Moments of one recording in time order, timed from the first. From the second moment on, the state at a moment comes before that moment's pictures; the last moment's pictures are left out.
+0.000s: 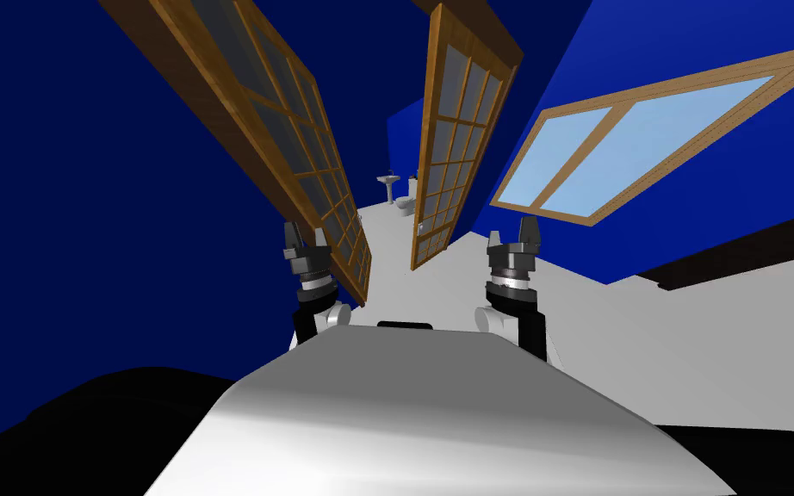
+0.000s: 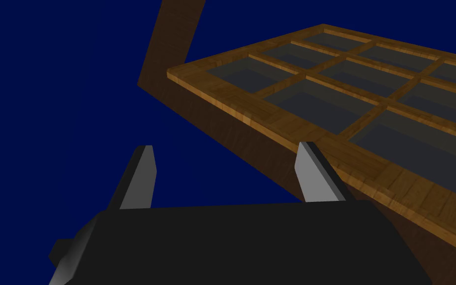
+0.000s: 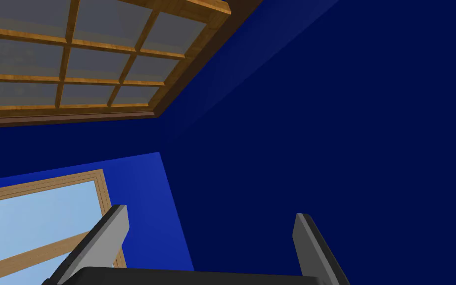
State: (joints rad) arm 0.47 -0.04 -0.04 -2.36 -0.05 -0.39 0.08
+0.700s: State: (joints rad) arm 0.46 -0.06 -0.06 -2.21 0.03 -0.46 0.19
